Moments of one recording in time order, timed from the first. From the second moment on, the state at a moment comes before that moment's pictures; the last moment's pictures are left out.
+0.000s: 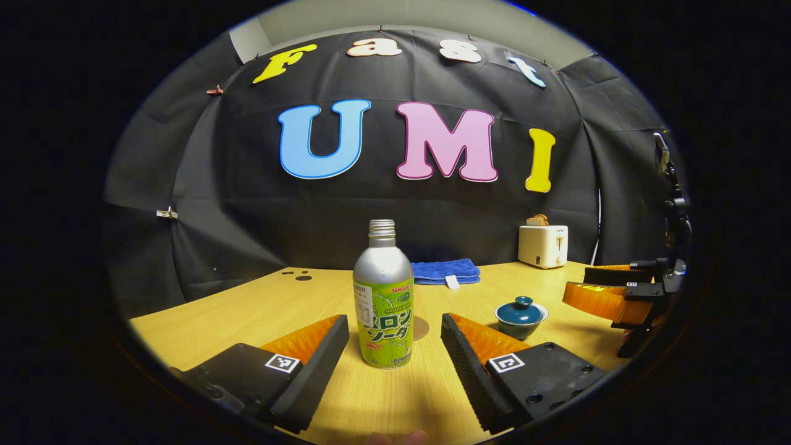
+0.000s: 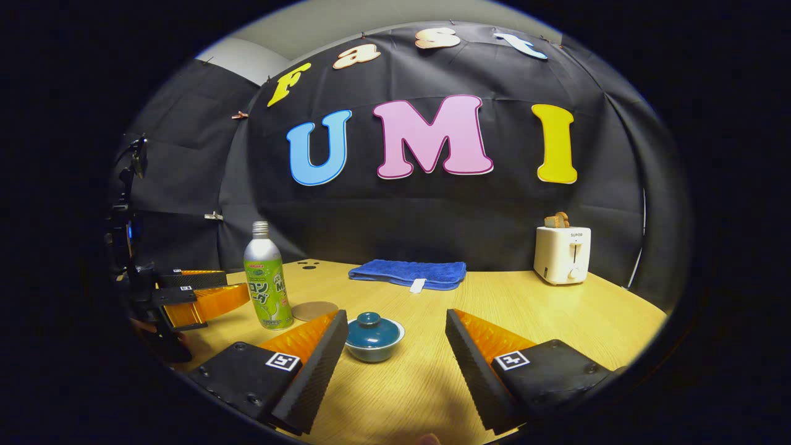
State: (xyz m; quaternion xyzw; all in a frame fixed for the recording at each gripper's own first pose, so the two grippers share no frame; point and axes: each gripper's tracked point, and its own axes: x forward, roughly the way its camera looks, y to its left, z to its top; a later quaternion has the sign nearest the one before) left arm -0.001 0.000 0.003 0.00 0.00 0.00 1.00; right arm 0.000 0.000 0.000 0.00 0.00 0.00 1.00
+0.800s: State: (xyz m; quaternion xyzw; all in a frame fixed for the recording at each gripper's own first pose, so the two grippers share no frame) left arm -0.002 0.000 0.003 0.00 0.00 0.00 1.00; right arm 0.039 0.030 -0.009 0.00 0.02 0.04 1.00
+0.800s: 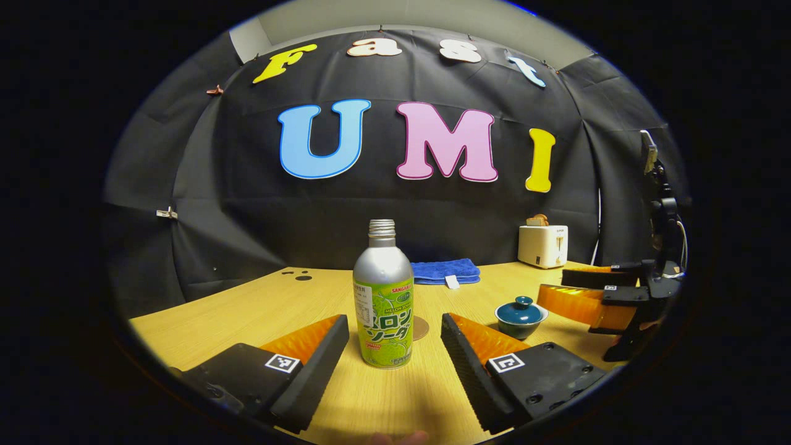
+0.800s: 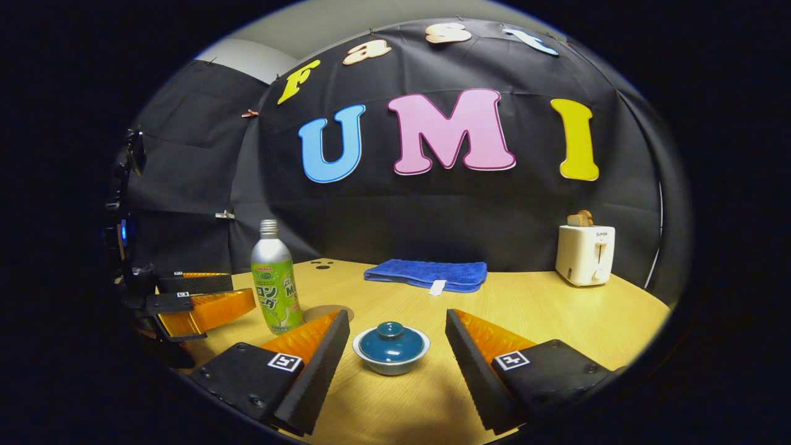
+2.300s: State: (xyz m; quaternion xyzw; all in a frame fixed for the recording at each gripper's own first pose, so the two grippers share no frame) left arm 0.005 0.003 0.001 0.00 0.00 0.01 1.00; right arm 0.037 0.023 -0.004 0.00 0.01 0.02 1.00
